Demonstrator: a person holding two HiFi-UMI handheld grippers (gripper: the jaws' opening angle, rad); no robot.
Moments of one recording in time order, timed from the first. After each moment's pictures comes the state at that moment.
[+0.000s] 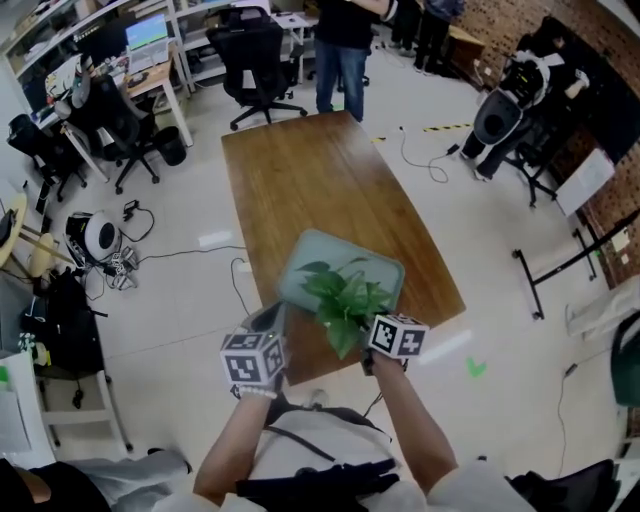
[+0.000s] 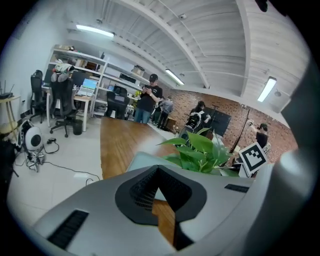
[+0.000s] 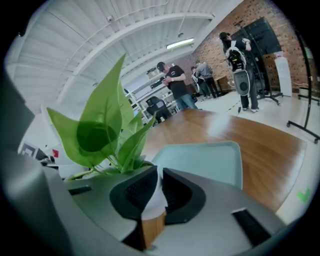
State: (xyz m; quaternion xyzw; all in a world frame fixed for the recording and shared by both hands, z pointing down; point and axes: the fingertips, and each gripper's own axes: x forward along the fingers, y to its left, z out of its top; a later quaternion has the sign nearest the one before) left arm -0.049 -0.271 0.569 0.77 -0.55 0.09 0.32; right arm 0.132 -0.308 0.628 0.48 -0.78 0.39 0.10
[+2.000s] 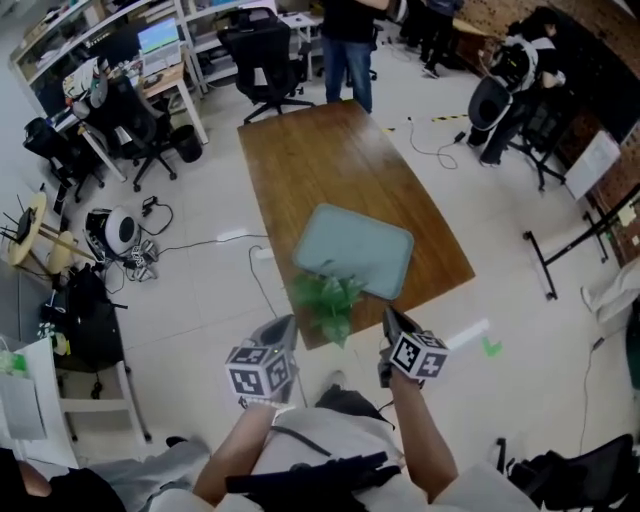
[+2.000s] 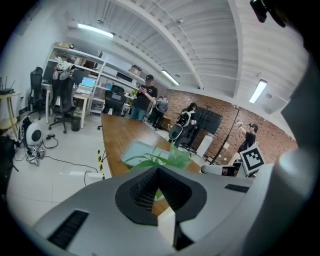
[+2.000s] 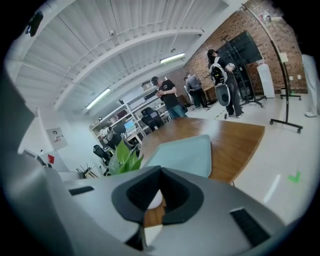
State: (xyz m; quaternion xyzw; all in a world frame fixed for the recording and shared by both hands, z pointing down) left arm -0.055 -0.153 0.565 0.79 -0.52 0.09 0.32; right arm 0.163 -0.187 0.611 0.54 -0.76 0.37 0.04
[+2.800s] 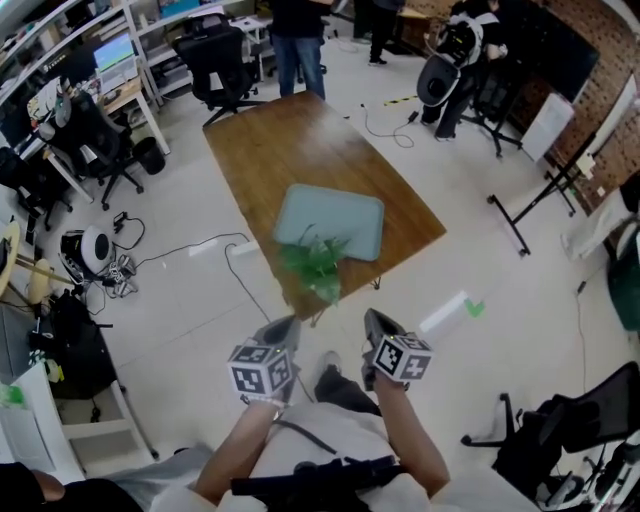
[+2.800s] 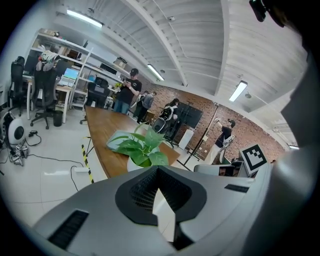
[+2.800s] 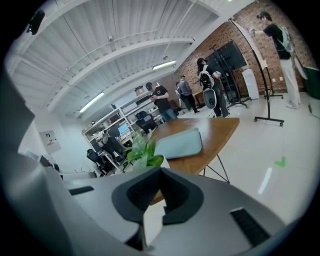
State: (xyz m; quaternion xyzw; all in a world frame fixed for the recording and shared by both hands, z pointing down) left arm -0.042 -0.073 0.574 0.84 -0.42 0.10 0.32; right arm 0.129 -0.067 0.607 0.59 -0.72 0.37 0.02
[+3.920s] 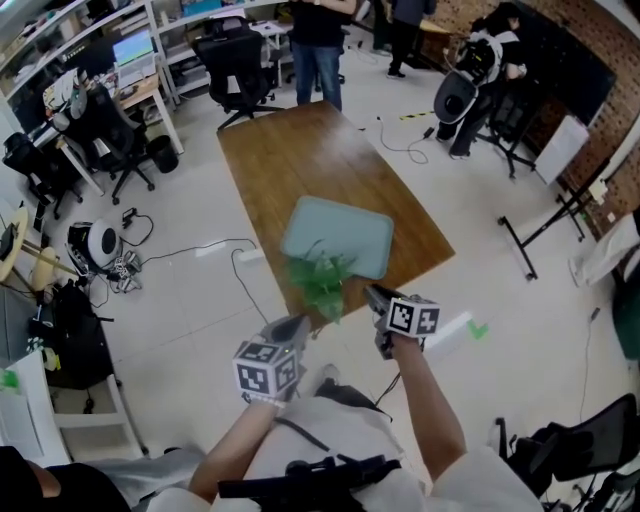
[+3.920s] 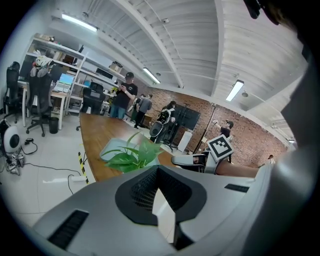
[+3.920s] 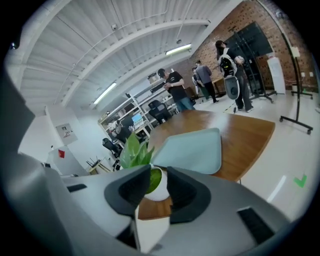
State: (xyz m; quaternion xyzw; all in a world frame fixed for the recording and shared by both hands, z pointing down) left arm -0.017 -0.103 0.548 0.85 -0.42 0.10 0.29; right arm 0.144 -0.180 0.614 0.49 -0.78 0.38 0.07
